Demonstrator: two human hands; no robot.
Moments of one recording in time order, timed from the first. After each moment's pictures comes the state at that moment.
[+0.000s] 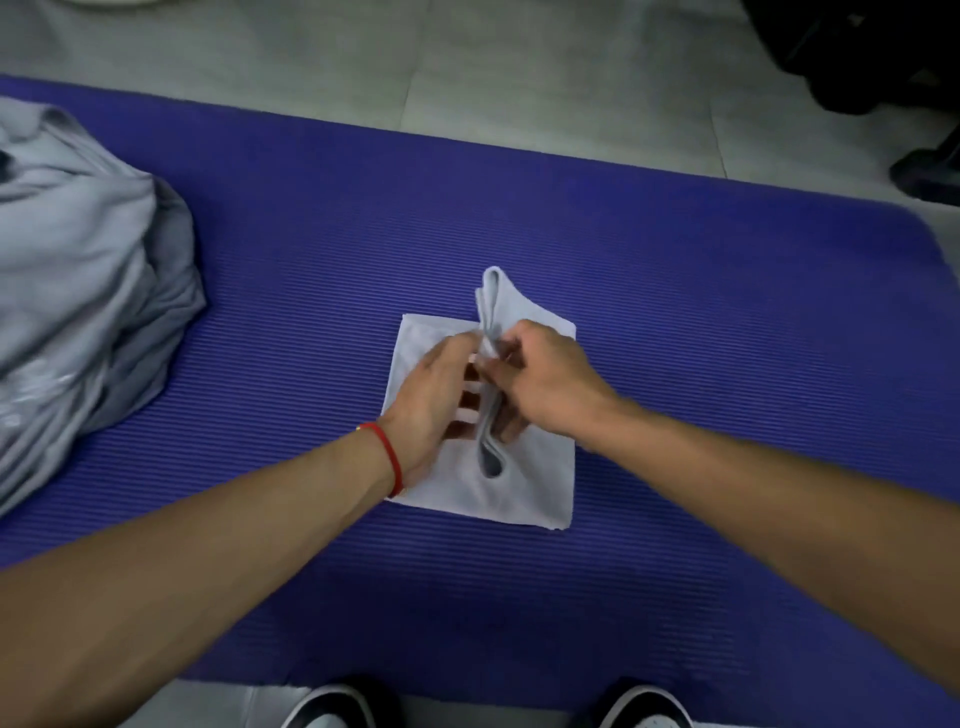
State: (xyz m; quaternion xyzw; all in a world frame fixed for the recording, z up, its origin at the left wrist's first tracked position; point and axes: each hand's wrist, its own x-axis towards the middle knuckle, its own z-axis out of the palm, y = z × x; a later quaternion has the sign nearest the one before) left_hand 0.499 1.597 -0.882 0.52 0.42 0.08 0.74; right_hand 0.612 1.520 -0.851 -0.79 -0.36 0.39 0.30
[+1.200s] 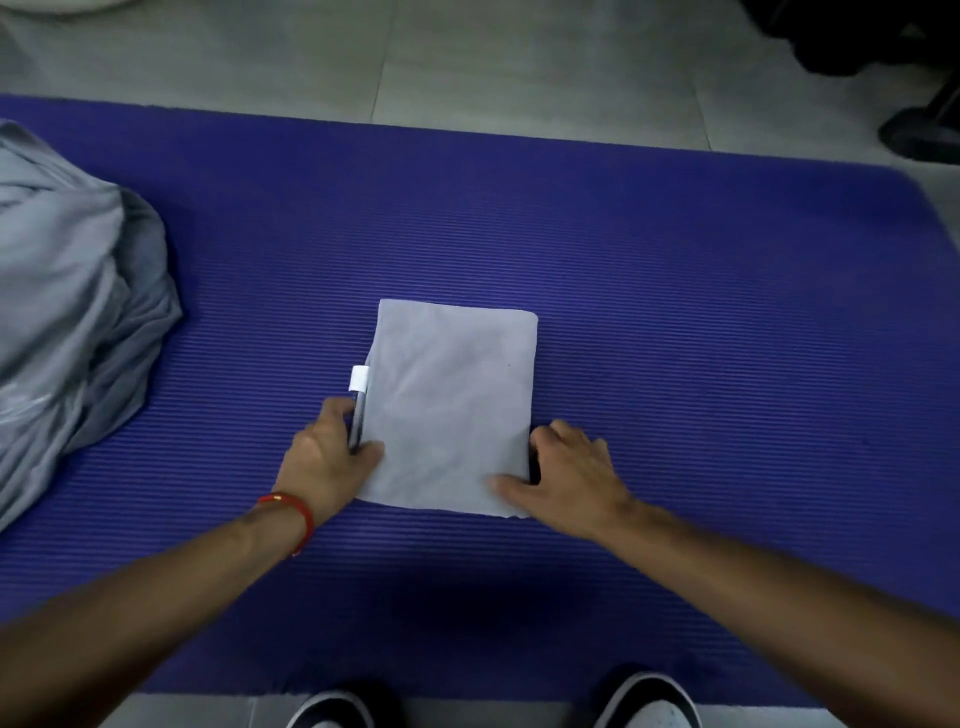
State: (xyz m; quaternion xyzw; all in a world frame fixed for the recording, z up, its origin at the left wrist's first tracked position) left_hand 0.408 1.626 -0.958 0.78 0.49 -0.03 0.38; right_hand 0.605 1.432 -0.950 -0.86 -0.42 0.30 0.02
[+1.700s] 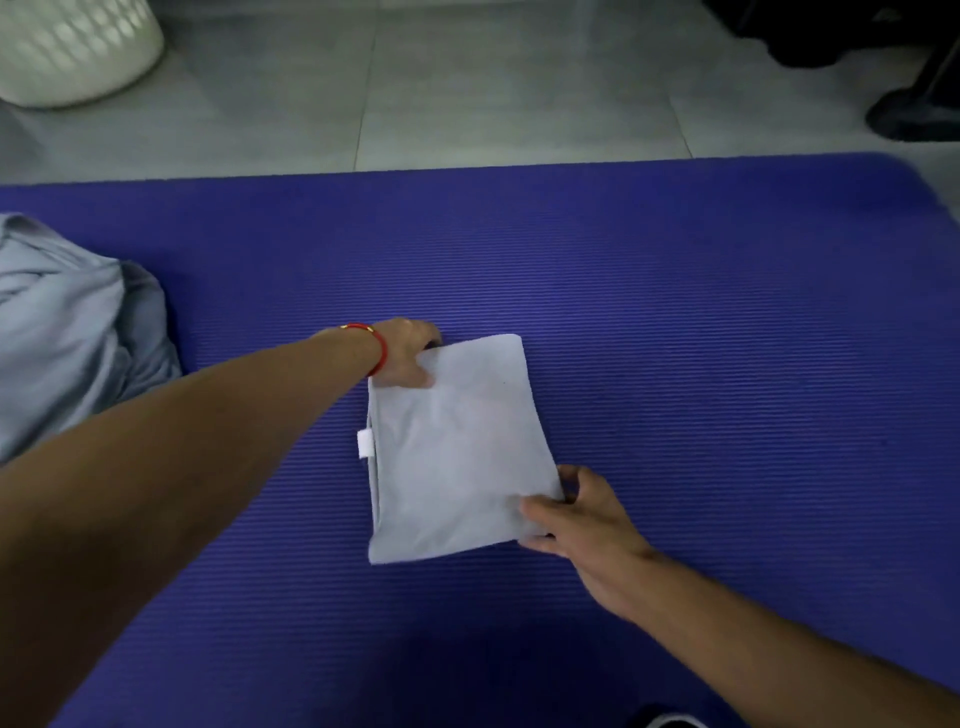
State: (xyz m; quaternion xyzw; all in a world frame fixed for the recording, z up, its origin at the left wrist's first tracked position) left_hand 0.584 1.727 -0.922 0.92 0.21 -0.29 0.16; right_hand 0.589 1.417 -0.934 -0.69 0.02 0.50 0.52
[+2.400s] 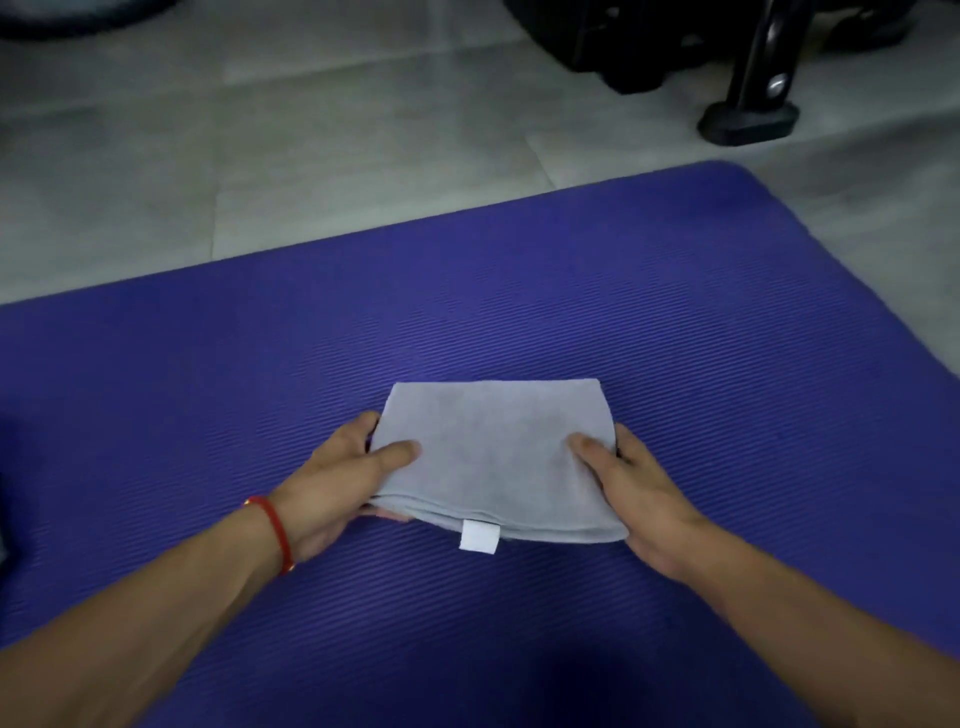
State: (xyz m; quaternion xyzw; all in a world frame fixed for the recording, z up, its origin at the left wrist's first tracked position) left_hand 0.600 1.623 -0.898 0.66 0.36 -0.09 0.65; right_hand 0.723 1.372 -0.934 -0.72 0.04 0.38 0.58
